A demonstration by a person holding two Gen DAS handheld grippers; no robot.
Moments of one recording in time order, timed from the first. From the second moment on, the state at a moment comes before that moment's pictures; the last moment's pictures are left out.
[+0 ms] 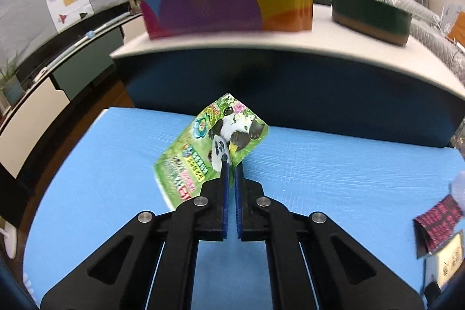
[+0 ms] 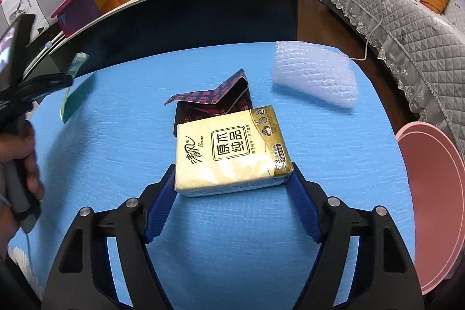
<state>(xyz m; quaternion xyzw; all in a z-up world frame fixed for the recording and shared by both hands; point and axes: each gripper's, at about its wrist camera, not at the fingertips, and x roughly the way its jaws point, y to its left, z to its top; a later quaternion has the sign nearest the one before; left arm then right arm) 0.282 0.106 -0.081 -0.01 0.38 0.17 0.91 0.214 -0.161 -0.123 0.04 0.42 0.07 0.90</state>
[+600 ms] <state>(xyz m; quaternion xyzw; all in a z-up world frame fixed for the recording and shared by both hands) 0.192 0.117 -0.021 -0.08 0.34 0.12 0.93 0.162 -0.184 -0.083 0.04 0.37 0.05 0.93</state>
